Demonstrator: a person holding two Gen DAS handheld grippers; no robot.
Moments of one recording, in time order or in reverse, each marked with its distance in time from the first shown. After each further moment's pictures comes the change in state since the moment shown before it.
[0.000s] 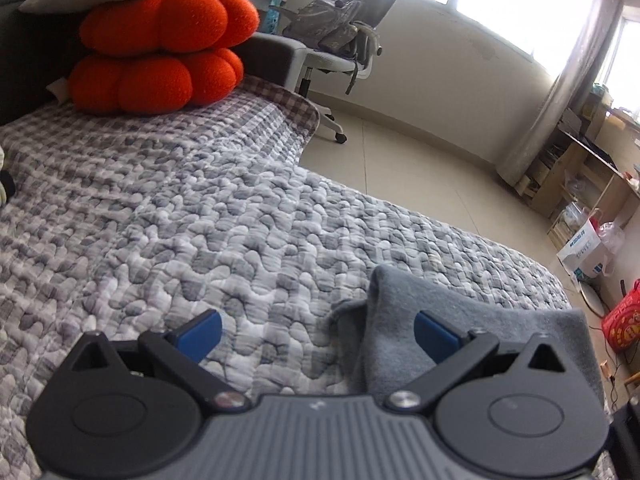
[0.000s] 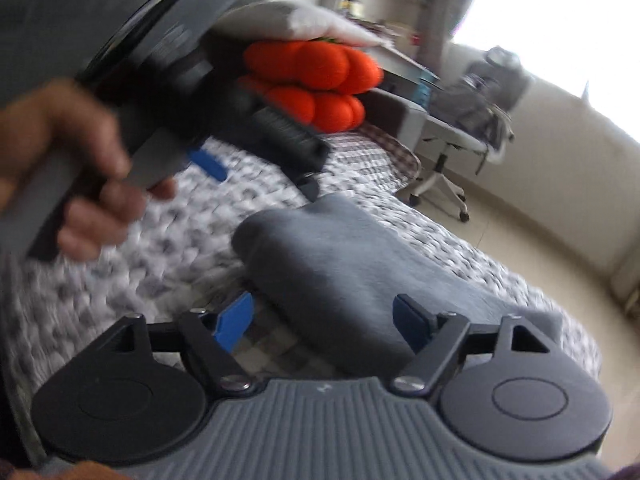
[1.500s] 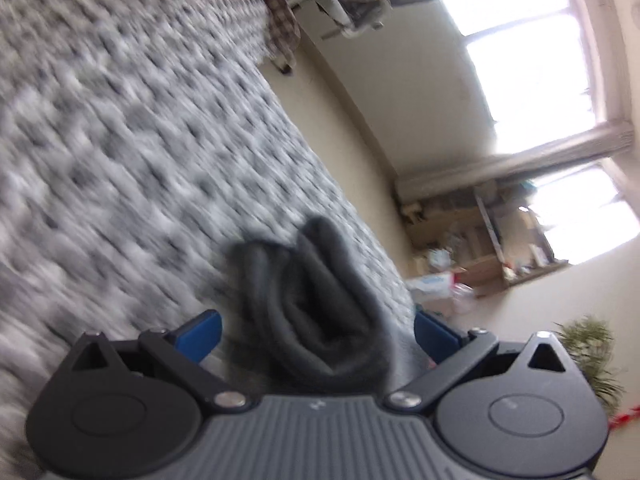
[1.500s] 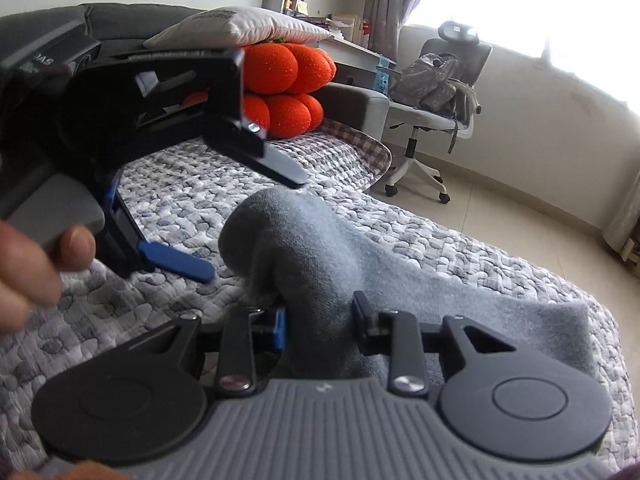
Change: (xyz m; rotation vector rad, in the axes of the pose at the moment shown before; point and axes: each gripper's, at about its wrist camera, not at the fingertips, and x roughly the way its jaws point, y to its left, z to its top) left arm 0.034 0.038 -0.018 -0.503 0.211 -0.519; right arm 0.054 -0.037 0.016 0.211 -0.022 -0.065
